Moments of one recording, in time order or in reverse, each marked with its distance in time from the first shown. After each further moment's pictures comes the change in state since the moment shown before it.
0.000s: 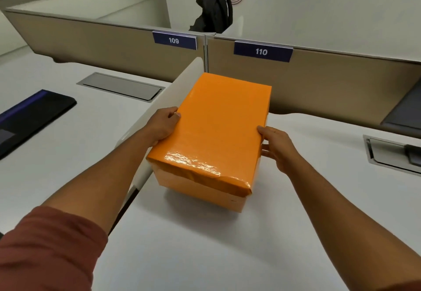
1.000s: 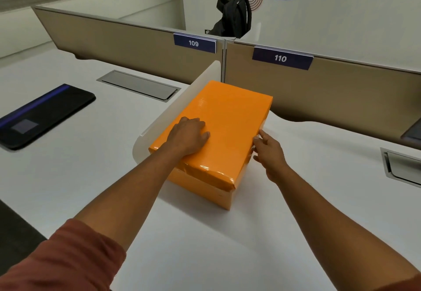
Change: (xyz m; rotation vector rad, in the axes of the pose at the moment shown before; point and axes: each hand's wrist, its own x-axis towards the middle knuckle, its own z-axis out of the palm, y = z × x) left_hand -0.022 -0.004 0.024 0.780 0.052 0.216; right_hand 0.000 0.018 0.063 -0.147 0.037 -0.116
